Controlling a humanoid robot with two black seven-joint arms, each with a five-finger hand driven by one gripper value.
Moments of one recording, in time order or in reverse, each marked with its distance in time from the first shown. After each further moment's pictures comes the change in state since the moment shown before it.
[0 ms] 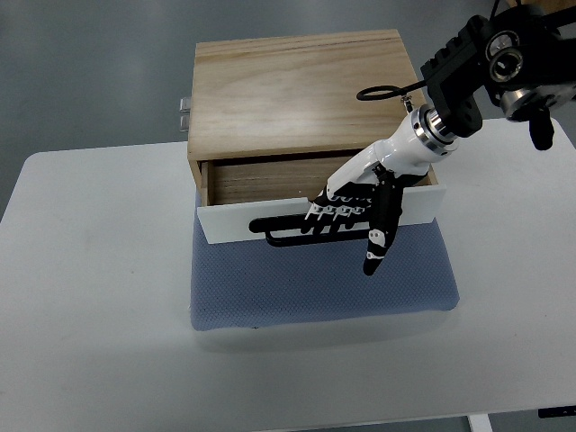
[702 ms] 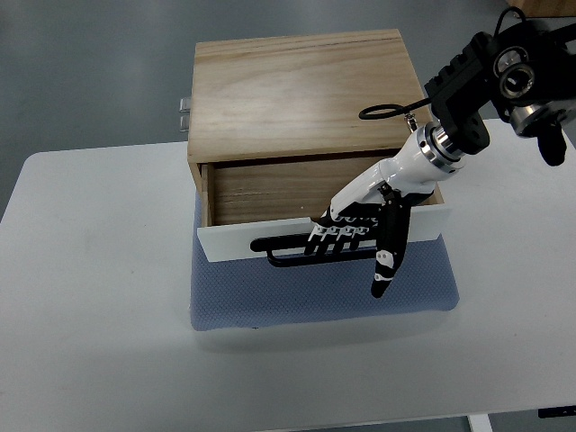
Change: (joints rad) left arm 0.000 0.000 0.000 0.000 0.000 0.000 0.000; right arm 0.019 -0.029 -0.012 0.083 0.003 0.000 0.003
